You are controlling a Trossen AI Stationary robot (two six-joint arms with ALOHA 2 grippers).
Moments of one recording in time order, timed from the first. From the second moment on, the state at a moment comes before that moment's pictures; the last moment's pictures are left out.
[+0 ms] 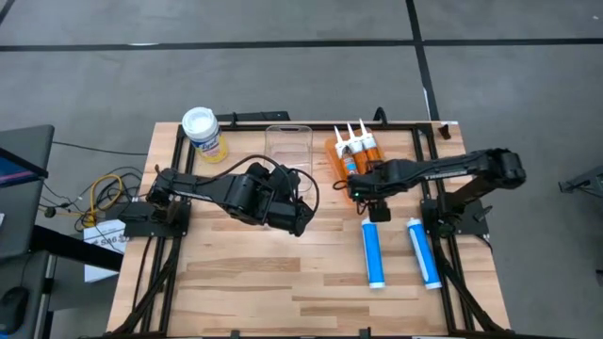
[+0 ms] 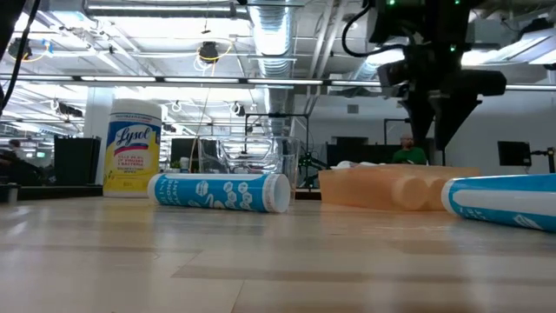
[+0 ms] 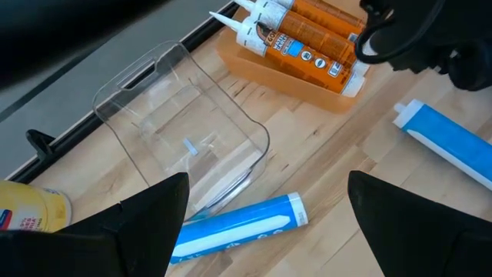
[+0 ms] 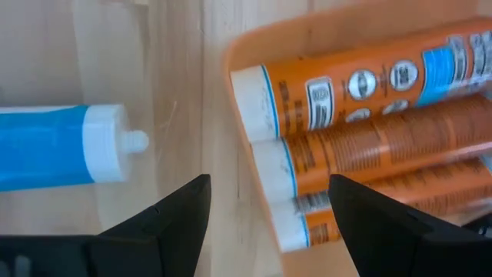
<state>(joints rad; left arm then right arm) -0.28 1.97 2.29 -1.57 -0.71 -0.98 -0.02 1.46 1.04 -1.08 0.23 -0.15</state>
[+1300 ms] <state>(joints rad) -0.28 1.97 2.29 -1.57 -0.71 -0.97 -0.03 1.50 0.83 -0.81 0.23 -0.22</state>
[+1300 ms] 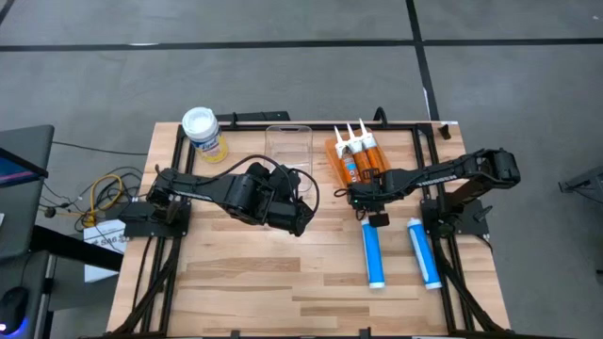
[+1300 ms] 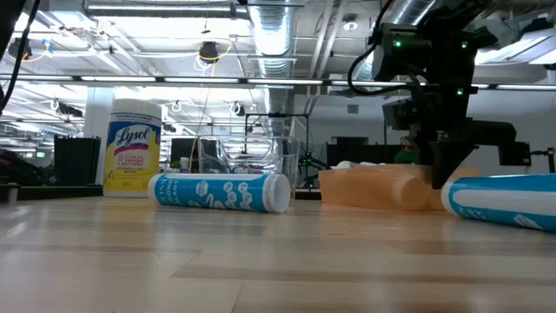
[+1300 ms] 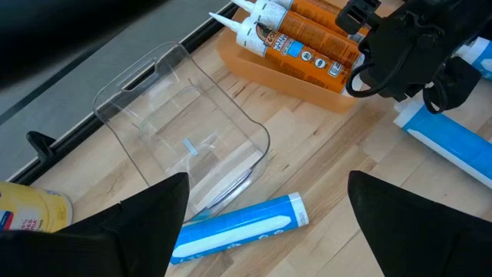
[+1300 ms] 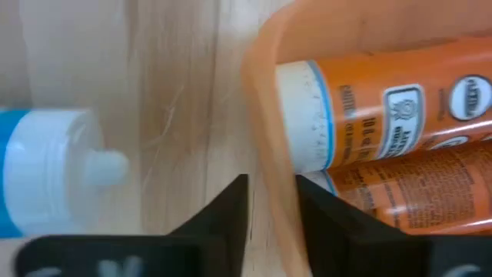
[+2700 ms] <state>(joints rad) -0.28 1.97 2.29 -1.57 -0.71 -0.96 -0.08 1.50 0.83 -0.81 0.14 -0.01</state>
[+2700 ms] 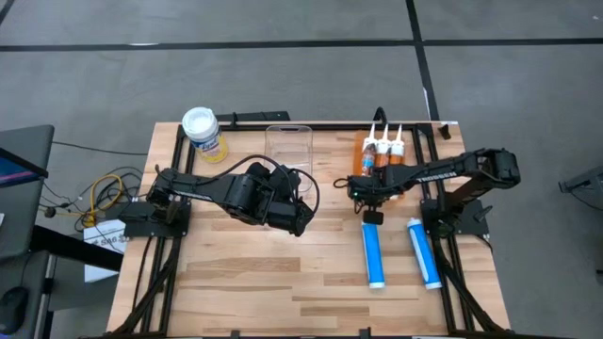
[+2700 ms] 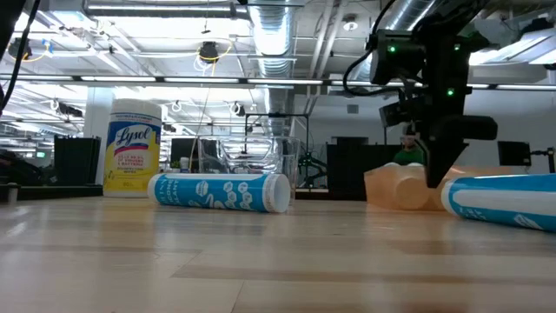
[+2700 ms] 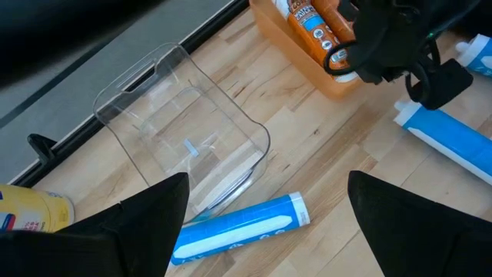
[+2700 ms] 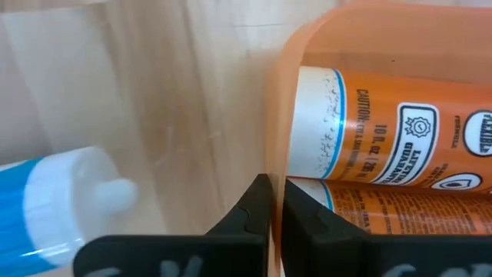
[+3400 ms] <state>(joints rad) -0.28 1.97 2.29 -1.57 -0.71 -0.96 -0.05 1.50 0.85 -0.87 0.08 -0.04</state>
